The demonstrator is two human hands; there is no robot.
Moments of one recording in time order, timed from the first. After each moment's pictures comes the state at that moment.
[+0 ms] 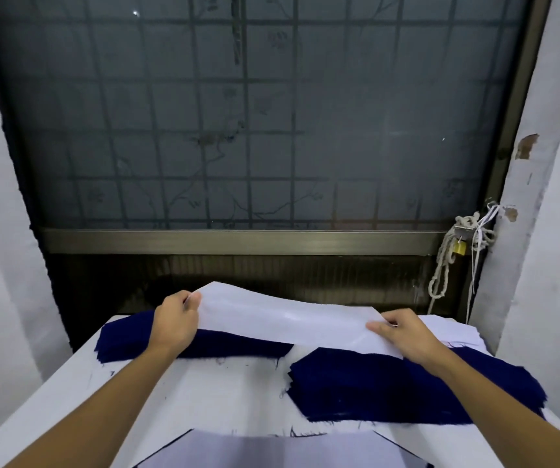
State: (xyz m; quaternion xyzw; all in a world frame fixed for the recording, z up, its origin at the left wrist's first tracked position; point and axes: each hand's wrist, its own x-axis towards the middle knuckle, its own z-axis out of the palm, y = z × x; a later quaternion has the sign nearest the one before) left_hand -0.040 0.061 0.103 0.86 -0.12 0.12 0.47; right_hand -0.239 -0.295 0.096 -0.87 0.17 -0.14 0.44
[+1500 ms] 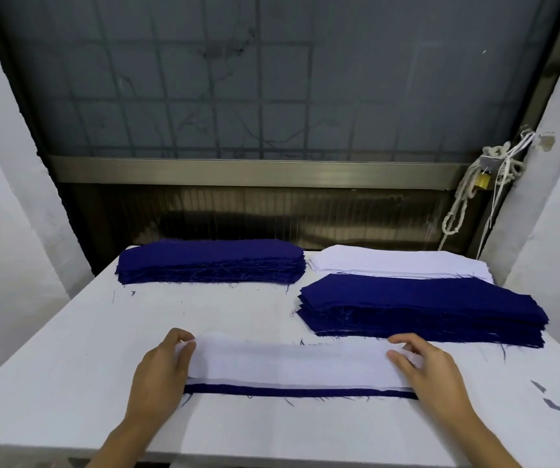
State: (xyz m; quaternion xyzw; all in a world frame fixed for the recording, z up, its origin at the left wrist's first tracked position) left_hand -0.146 0.155 -0.060 0.92 -0.13 0.11 0.36; right_hand -0.346 -0.235 -0.049 -0.88 0.24 -0.24 0.33
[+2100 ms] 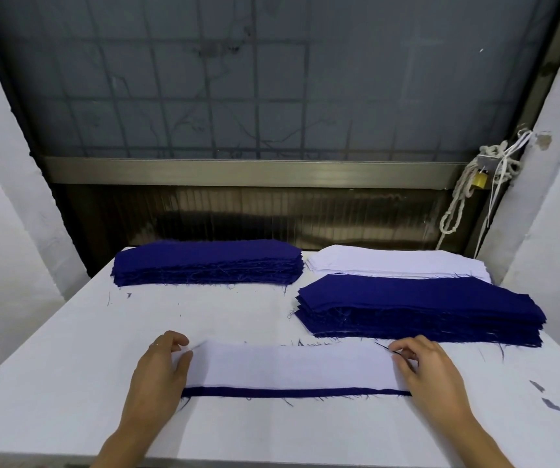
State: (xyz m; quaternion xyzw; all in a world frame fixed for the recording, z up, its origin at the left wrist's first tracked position) left_hand -0.146 0.156 -0.063 0.91 -0.12 0.10 0.38; right_hand -0.343 -0.234 -0.056 -0.91 0.25 -0.24 0.24
